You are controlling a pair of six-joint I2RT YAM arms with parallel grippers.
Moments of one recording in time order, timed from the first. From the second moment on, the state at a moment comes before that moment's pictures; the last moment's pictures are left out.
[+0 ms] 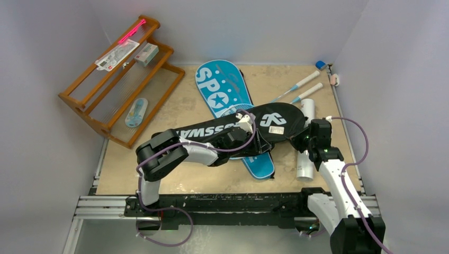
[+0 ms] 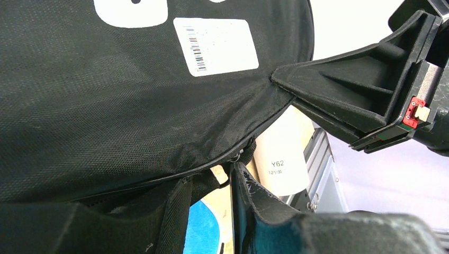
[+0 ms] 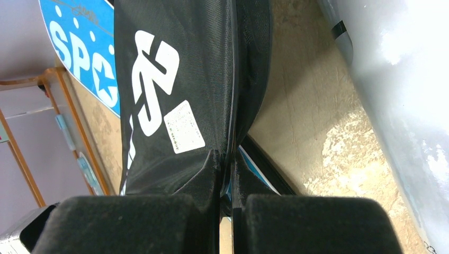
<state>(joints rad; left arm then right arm) -1.03 1.91 0.96 0.66 -0.01 -0.91 0.03 0.86 0.55 -0.44 -0.11 1.01</state>
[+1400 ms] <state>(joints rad) -0.98 2.02 0.96 0.91 0.10 -0.96 0.02 0.84 0.55 -0.39 -0.11 1.01</state>
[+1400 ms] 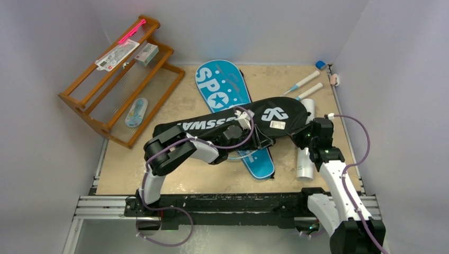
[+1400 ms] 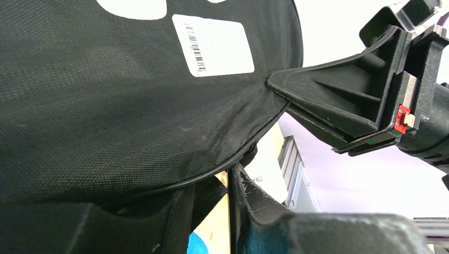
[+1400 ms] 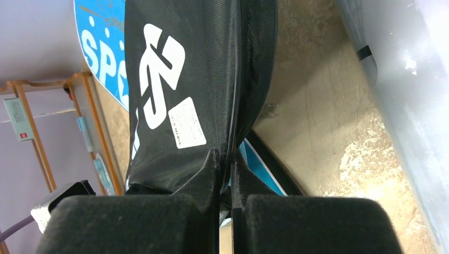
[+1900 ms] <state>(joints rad) -0.97 2.00 0.93 0.93 0.12 -0.93 0.03 0.88 0.55 -0.37 -0.14 1.01</state>
